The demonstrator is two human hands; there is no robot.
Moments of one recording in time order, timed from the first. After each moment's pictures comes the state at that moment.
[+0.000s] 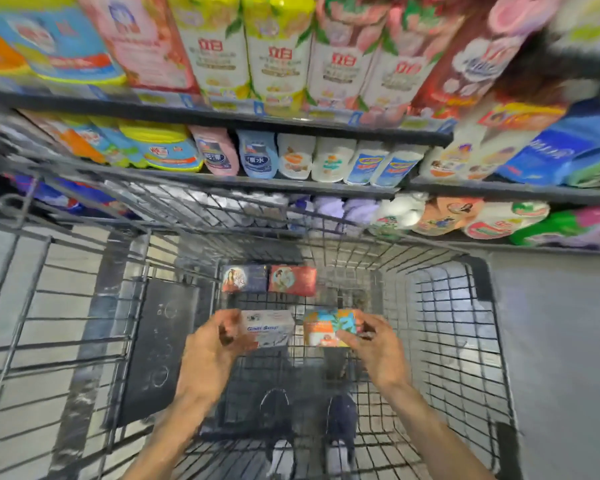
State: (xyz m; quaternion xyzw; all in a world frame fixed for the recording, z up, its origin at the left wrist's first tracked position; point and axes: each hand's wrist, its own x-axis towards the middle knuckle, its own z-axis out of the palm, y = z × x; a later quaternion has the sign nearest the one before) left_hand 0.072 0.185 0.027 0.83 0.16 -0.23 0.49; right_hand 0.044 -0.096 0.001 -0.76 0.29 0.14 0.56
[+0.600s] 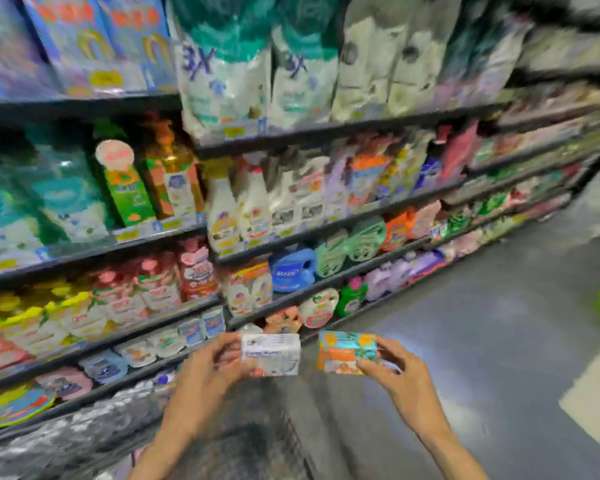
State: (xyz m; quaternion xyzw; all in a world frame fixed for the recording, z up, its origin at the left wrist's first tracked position) left_hand 0.058 -0.119 0.394 0.76 -0.19 -0.26 0.56; right_hand -0.139 -0.367 0.384 -0.74 0.33 -0.20 0.55
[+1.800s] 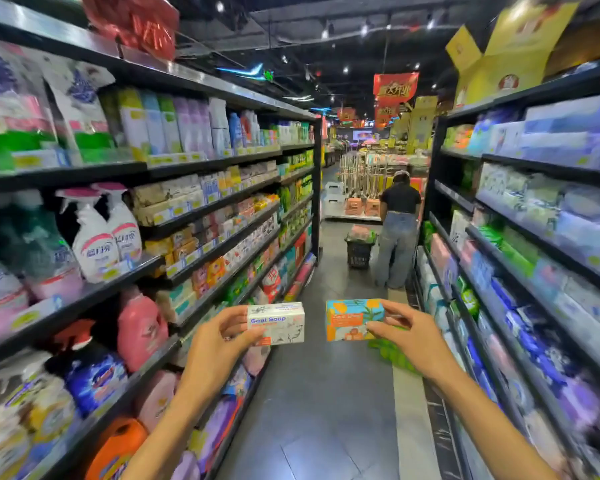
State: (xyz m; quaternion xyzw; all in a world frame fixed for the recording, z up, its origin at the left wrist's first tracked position) left_hand -0.127 -0.999 0.605 0.52 -0.55 -0.29 0.58; right_hand -0.448 -1.069 0.601 -0.62 0.44 -0.51 0.39
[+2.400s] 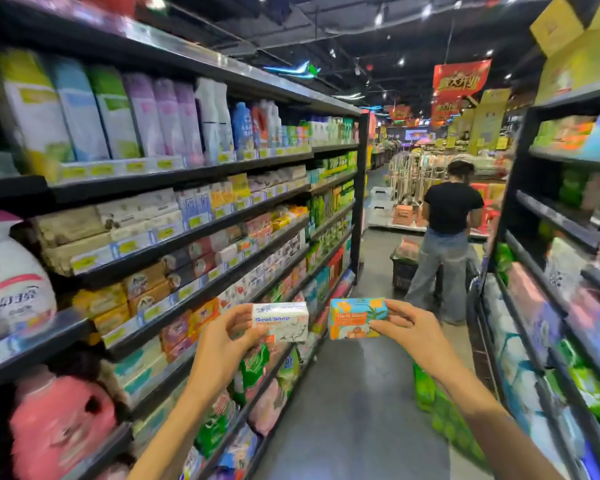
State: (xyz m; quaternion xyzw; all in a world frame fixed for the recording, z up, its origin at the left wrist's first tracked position) left_hand -0.103 -1.401 0.591 0.57 -0.53 -0.22 0.58; right_hand -0.415 -1.517 0.595 -0.65 0.42 -0.45 0.45
